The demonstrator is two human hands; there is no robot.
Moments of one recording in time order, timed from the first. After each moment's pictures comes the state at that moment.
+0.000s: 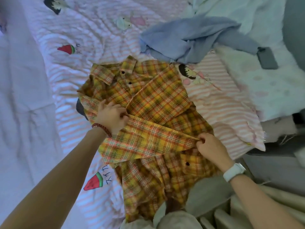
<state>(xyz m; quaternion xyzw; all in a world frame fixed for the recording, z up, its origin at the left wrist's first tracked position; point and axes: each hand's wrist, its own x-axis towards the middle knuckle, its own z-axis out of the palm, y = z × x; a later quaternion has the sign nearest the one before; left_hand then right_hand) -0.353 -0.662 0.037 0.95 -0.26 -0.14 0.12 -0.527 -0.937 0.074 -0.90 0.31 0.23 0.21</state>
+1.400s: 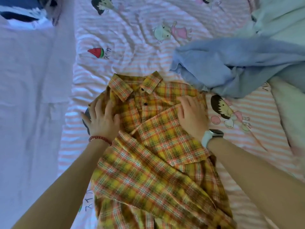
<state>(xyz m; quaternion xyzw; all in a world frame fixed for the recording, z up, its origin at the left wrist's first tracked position) -0.304 -0.683 -0.005 0.99 0.13 -0.04 0.10 -0.274 -0.954 0.003 -0.98 -0.10 0.02 0.17</state>
